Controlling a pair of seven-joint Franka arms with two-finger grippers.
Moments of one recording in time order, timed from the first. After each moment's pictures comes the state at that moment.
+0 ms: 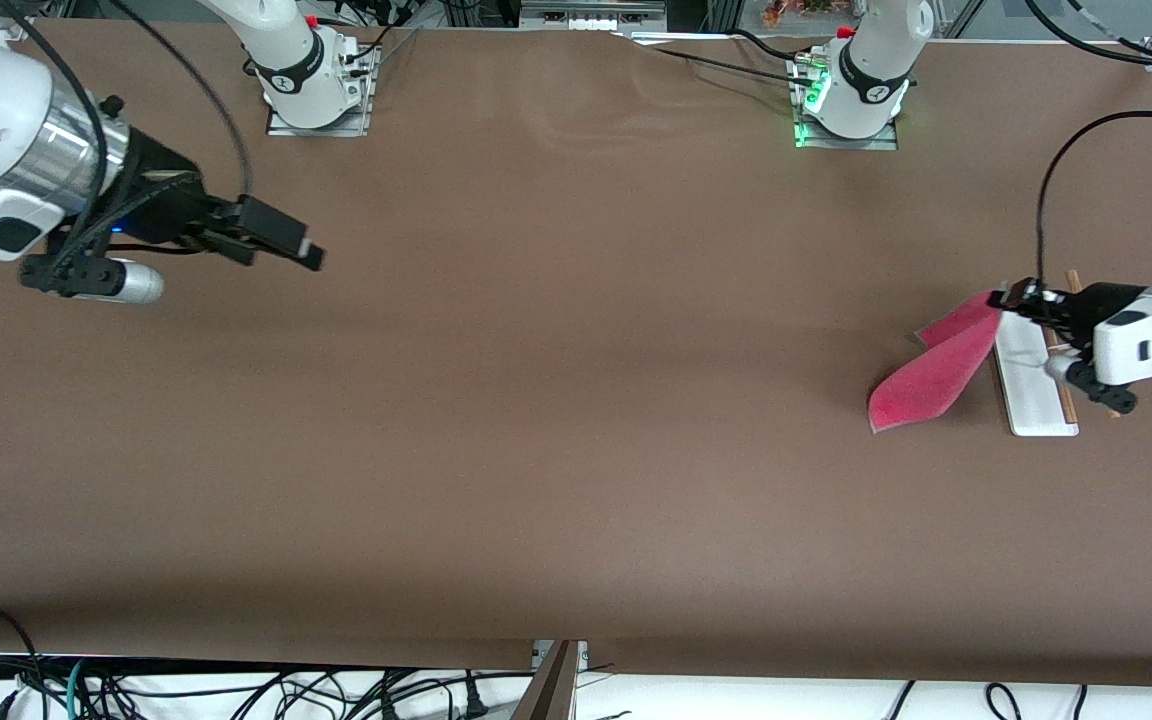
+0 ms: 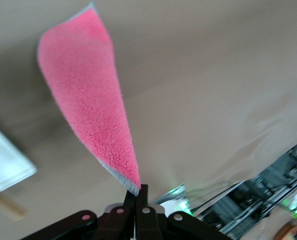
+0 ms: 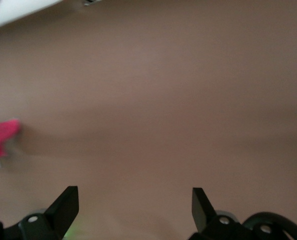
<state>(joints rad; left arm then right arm) 0.25 0.45 -0.02 -1.44 -0.15 1.30 0.63 0.18 0.23 0.06 -1.26 0.26 1.52 0.38</state>
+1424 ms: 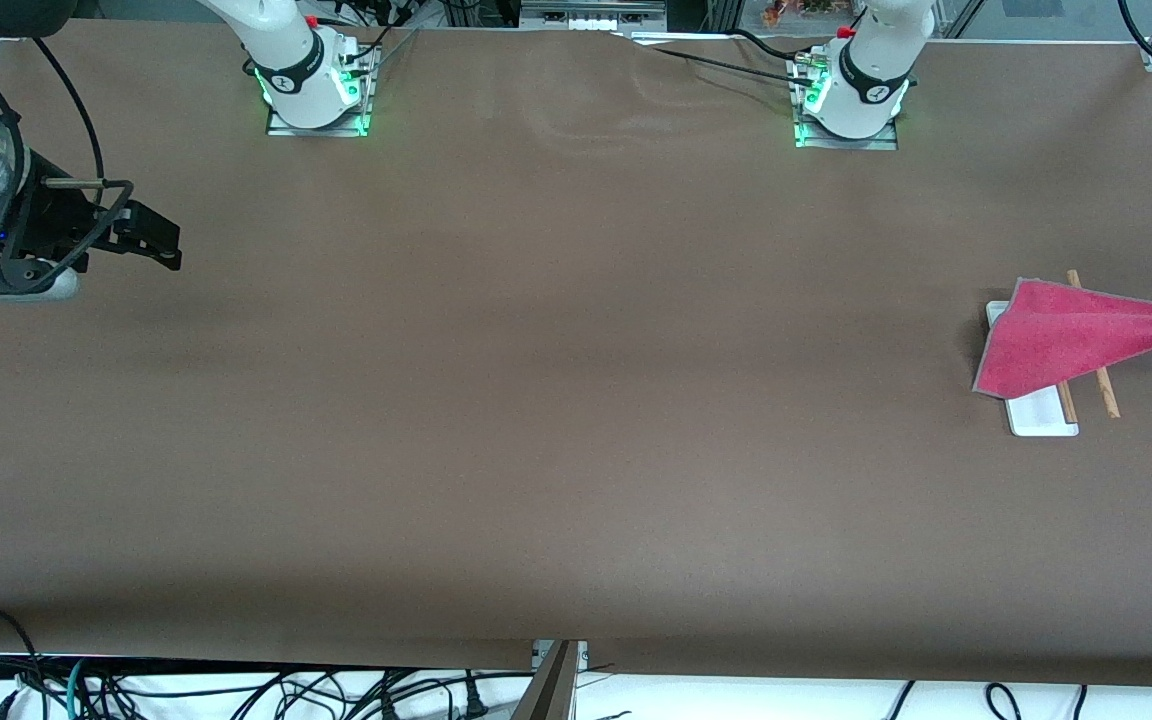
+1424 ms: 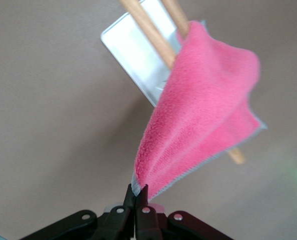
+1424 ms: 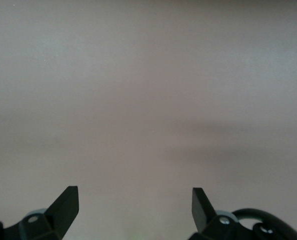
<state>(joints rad) 0.59 0.56 -0.01 -1.42 0.12 1.72 1.21 0.18 0.19 -0.04 -1.32 -0.01 1.44 0.09</state>
